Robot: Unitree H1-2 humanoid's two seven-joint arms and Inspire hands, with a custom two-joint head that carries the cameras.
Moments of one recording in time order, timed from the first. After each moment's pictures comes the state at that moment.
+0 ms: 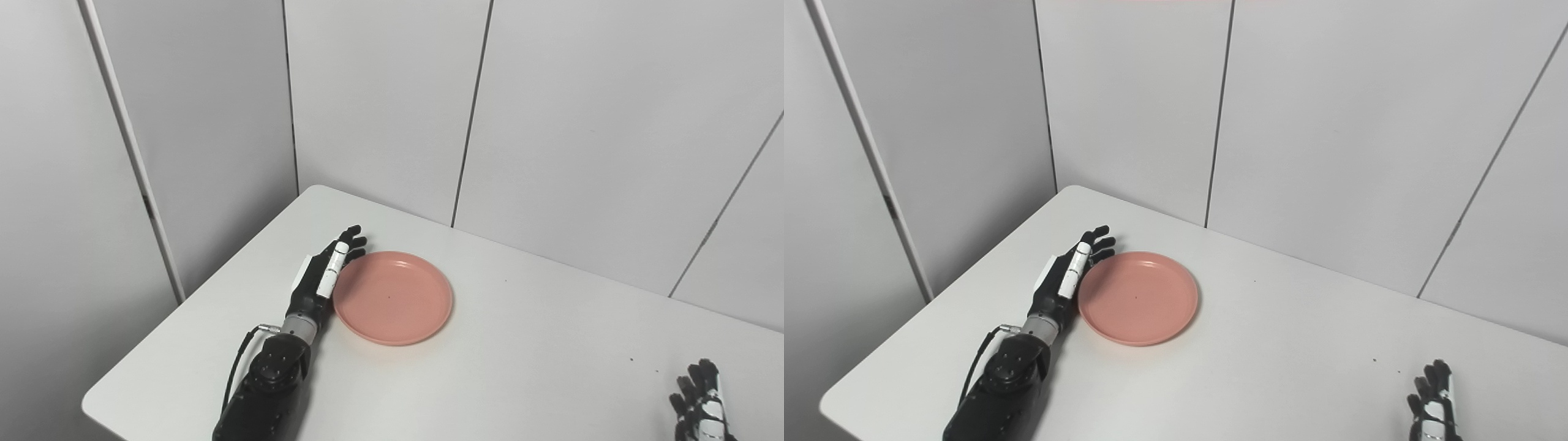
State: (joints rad) left arm -0.30 0.22 0.18 0.31 -0.13 -0.09 0.01; right arm -0.12 0.01 0.02 0.03 0.06 -0.10 0.03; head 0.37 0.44
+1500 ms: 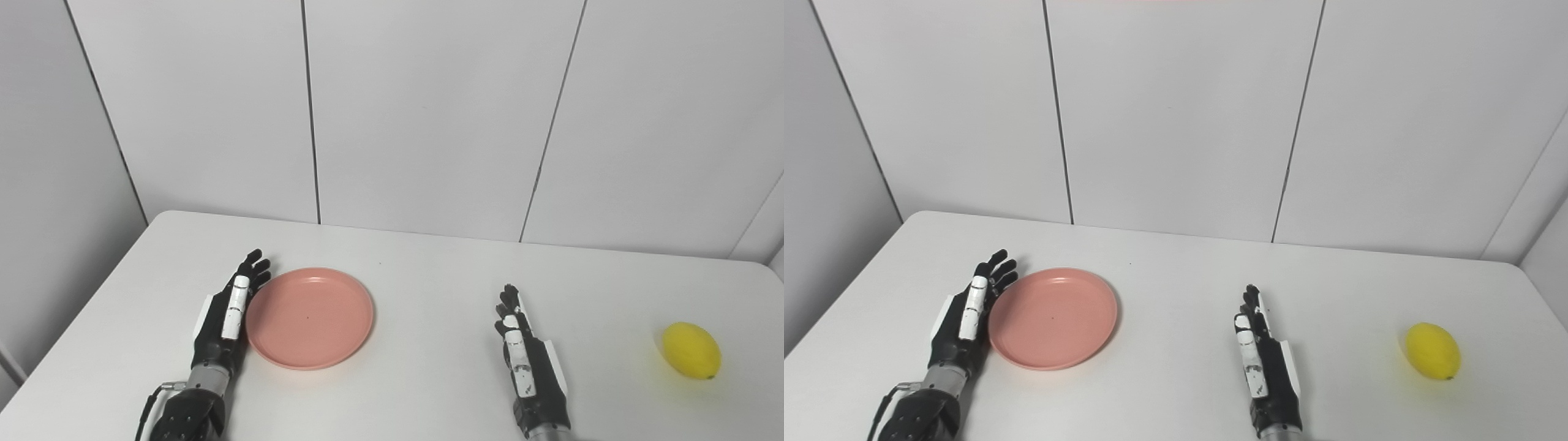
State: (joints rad) left arm -0.28 0.15 0.09 0.25 -0.15 -0.03 -0.05; right arm -0.17 0.08 0.08 0.09 -0.03 -0.08 -0.01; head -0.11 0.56
